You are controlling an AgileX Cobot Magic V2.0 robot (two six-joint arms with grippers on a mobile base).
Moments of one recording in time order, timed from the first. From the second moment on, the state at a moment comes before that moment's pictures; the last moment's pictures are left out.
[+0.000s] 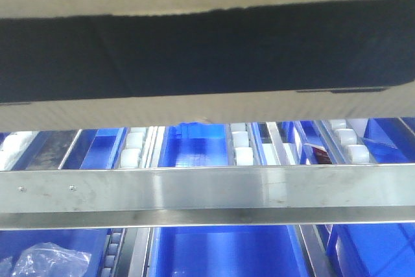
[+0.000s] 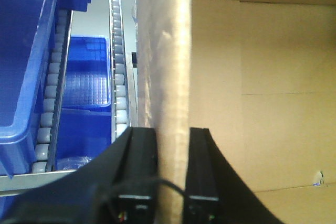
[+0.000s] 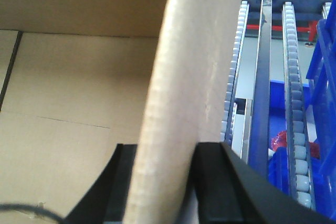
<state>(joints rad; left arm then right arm) -0.26 0.35 -1.06 -0.03 1.05 -0.11 0.09 0.35 -0.95 0.27 0.85 -0.09</state>
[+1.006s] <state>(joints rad) -0.26 0.35 -1.05 -0.03 1.06 -0.11 0.09 0.35 -0.95 0.27 0.86 -0.09</state>
